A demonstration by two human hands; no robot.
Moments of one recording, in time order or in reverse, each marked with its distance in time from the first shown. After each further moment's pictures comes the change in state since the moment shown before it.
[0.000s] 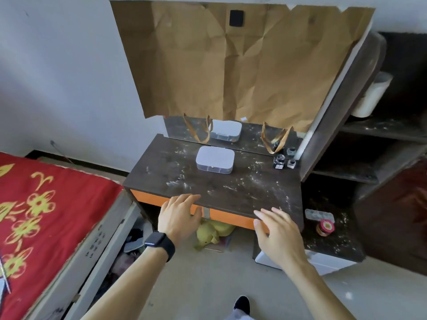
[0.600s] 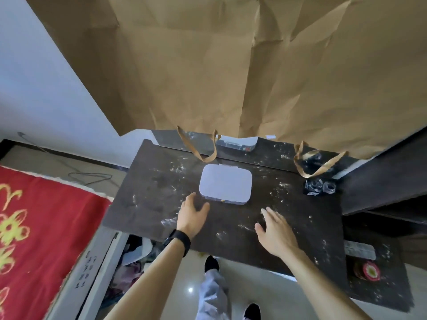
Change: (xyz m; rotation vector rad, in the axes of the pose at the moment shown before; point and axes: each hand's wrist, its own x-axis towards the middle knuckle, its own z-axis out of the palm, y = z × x) left_hand 0.263 -0.053 0.095 -0.599 -0.323 -0.533; right_hand 0.249 0.031 0.145 -0.012 -0.554 0.268
